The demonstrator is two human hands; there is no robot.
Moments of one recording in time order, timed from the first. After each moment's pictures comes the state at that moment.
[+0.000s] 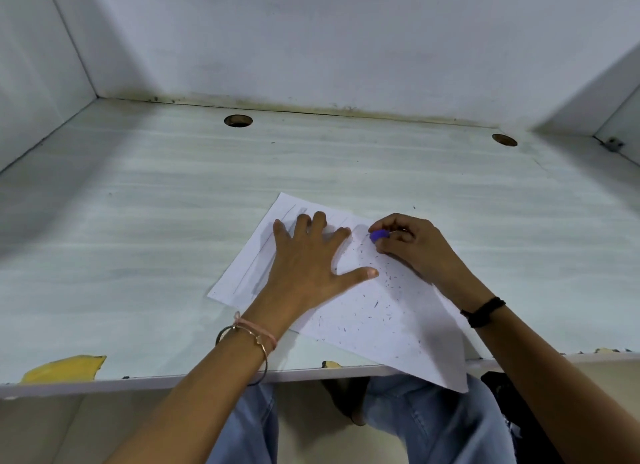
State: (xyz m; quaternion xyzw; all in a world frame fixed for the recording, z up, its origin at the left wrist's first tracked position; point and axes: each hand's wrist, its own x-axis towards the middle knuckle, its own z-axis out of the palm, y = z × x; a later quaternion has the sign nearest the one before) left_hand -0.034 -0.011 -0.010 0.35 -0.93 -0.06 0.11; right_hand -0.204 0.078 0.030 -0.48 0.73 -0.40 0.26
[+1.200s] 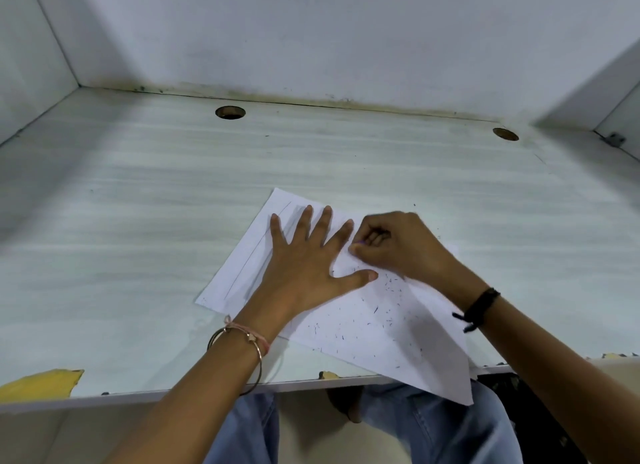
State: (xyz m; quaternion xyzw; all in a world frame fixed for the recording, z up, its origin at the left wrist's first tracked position) left_hand -0.039 -0.016 -0.015 0.34 -0.93 -0.12 0.04; right_hand -0.196 0.056 0.034 -0.60 0.74 -0.27 0.17
